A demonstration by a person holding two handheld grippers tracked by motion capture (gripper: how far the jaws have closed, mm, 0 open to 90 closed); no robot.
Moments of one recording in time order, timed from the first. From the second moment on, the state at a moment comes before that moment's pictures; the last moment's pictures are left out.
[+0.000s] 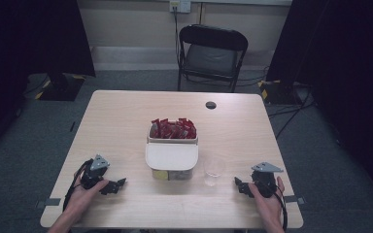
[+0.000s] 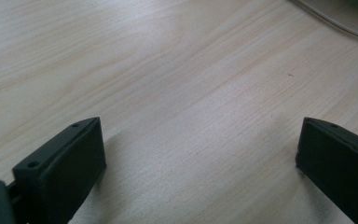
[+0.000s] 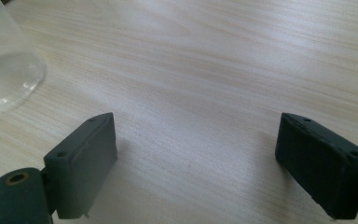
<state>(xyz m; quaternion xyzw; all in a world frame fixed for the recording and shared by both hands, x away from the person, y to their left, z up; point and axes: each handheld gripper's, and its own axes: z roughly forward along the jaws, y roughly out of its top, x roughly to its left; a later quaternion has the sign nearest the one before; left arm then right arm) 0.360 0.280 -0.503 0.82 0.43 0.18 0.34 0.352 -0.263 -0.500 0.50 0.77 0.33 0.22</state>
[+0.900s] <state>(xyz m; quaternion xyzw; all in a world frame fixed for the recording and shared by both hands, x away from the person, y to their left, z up) 0.355 0.265 -0.483 0.80 0.42 0.14 0.41 0.352 -0.263 -0.500 0.50 0.77 0.33 0.22</state>
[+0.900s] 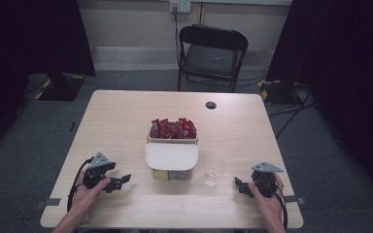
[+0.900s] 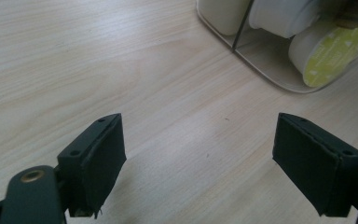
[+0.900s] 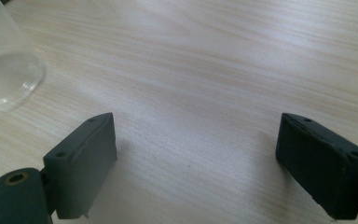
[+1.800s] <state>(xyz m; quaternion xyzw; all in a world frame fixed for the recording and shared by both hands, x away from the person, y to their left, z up) 0.364 0.209 -0.462 0.81 0.36 0.10 0.45 0.352 -0.264 -0.500 0.50 0.77 0.33 0.22</state>
